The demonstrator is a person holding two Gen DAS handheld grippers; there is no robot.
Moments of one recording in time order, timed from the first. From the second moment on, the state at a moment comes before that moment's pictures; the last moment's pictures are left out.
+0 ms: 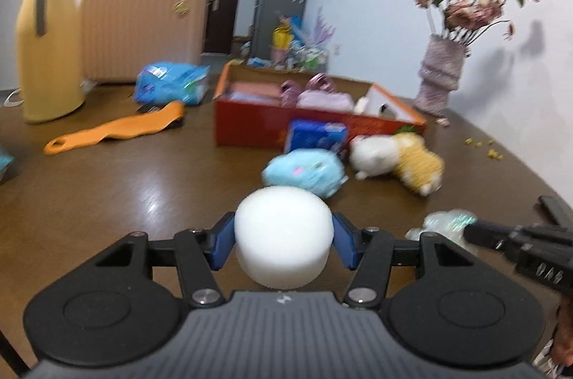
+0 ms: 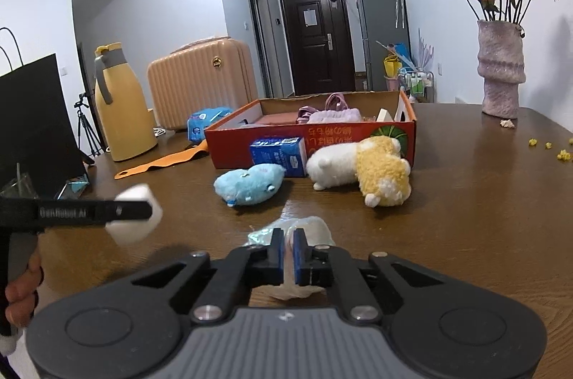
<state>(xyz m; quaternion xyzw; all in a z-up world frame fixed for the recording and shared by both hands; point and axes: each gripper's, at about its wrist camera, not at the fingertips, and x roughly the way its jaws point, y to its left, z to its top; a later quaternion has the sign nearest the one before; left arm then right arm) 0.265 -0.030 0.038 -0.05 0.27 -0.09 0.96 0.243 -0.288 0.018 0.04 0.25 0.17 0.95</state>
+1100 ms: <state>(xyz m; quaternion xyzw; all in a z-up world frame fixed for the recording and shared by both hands) 0.554 -0.085 0.068 0.02 0.31 -0.15 0.94 0.569 -0.303 0.073 -0.05 0.30 0.10 0.95</state>
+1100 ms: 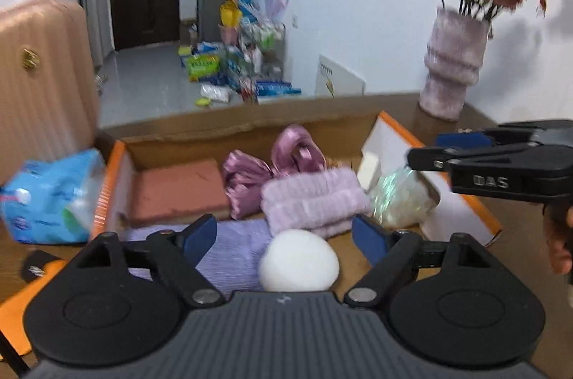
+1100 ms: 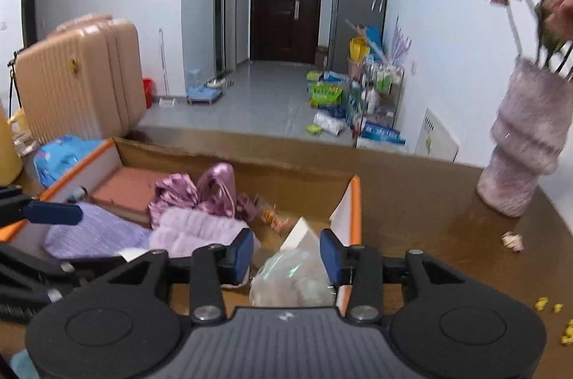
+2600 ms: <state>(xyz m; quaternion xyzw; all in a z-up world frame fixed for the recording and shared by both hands) 0.107 -0.013 0.061 -0.03 0.16 -0.08 0.98 0.106 -0.280 0.057 0.00 0.16 0.13 0.98</state>
